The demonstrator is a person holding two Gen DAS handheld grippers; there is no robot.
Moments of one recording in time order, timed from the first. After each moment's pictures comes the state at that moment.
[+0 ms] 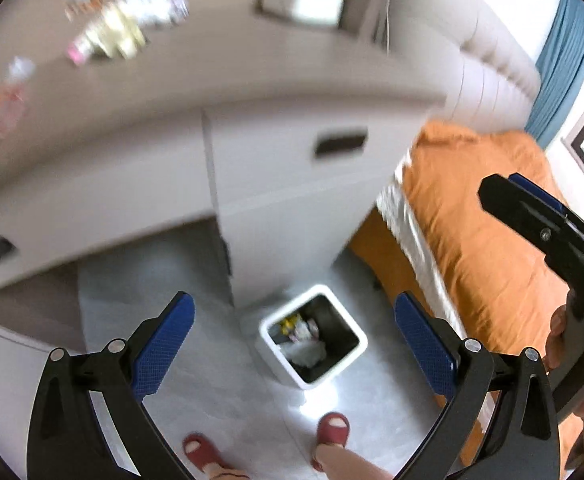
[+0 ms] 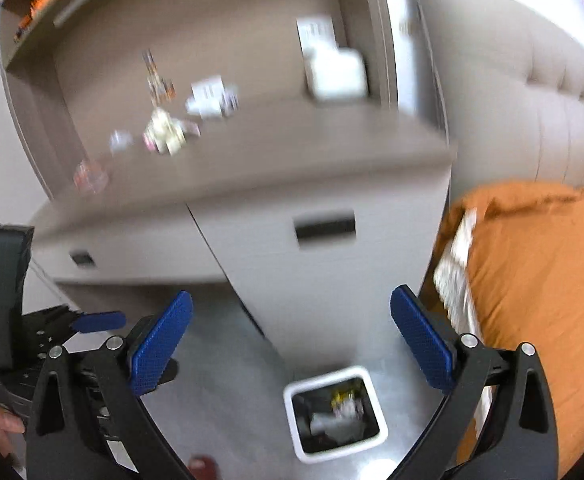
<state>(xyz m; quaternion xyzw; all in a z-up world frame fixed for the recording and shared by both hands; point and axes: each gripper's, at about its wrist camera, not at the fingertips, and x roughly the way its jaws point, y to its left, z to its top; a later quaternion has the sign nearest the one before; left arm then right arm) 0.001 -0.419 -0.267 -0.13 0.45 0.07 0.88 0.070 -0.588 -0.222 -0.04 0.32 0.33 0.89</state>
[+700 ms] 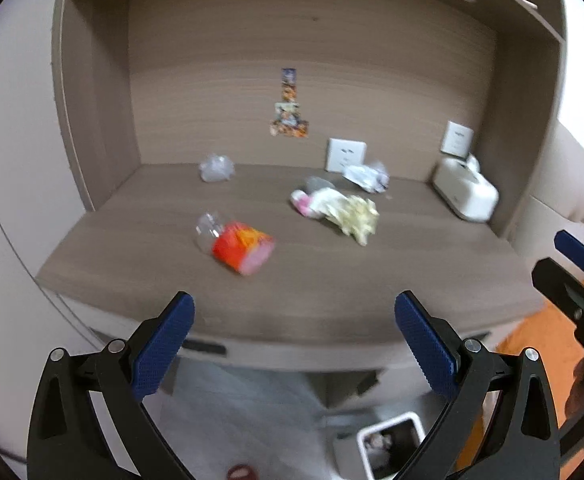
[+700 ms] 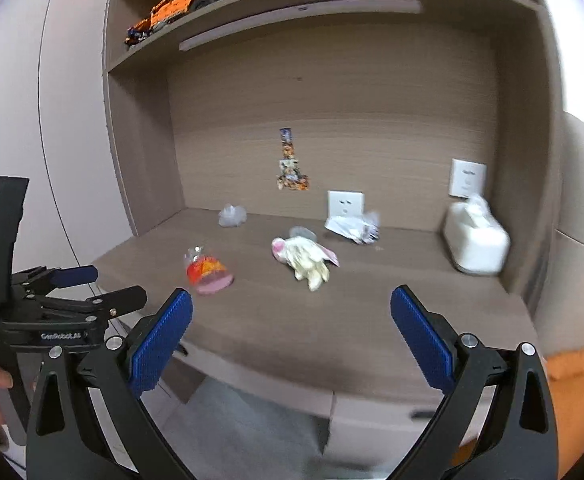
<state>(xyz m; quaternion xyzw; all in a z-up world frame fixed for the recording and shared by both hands) -0.068 -0.246 -0.112 -0.14 0.29 0.32 0.89 0.069 -0.405 -0.098 -0.10 0.21 0.49 0.84</state>
